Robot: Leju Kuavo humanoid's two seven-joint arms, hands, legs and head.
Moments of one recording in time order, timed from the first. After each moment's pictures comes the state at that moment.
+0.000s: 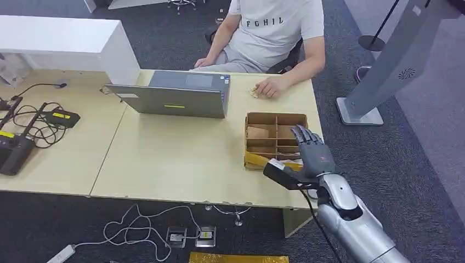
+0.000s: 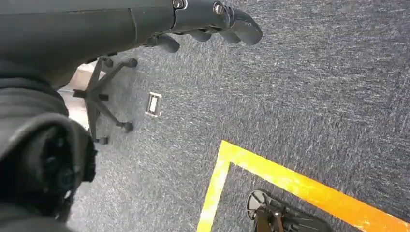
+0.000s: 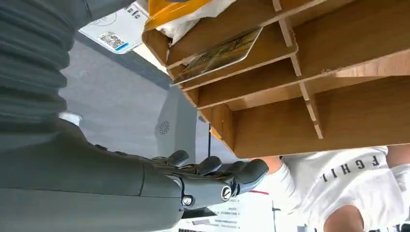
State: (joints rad) left arm -0.16 0.17 -1.21 -0.16 1.24 0.37 0.05; right arm -0.42 -0.33 0.66 -1.31 0.94 -0.12 0.24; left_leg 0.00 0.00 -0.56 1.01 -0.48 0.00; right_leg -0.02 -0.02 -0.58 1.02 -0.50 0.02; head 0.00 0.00
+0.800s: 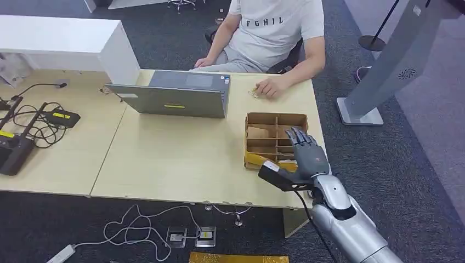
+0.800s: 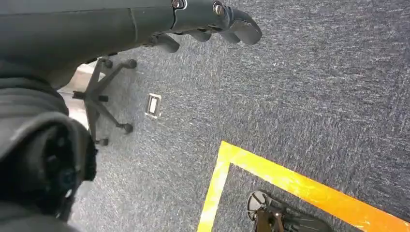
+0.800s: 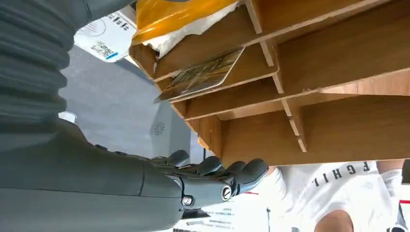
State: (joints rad) left arm -0.16 0.17 -1.21 -0.16 1.24 0.37 0.05; right arm -0.42 -0.29 0.66 -1.26 0.99 -0.14 0.22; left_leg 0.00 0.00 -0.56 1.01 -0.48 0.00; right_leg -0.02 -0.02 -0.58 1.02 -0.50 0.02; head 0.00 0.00
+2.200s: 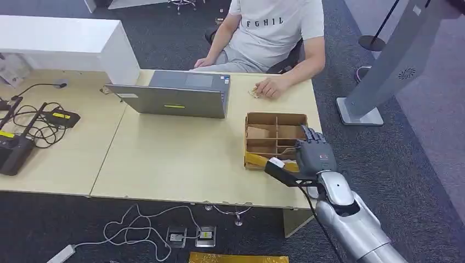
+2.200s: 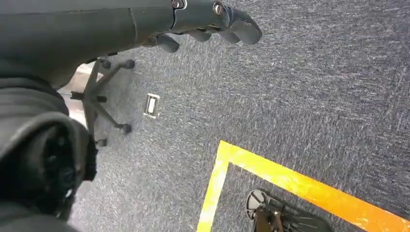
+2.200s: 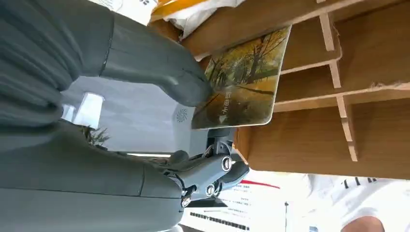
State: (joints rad) left arm -0.16 0.17 -1.21 -0.16 1.24 0.36 0.04; right arm -0.44 -0.29 0.61 -1.22 1.08 -0.09 0.25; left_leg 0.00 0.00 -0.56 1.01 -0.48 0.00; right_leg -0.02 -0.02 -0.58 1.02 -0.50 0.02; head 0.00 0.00
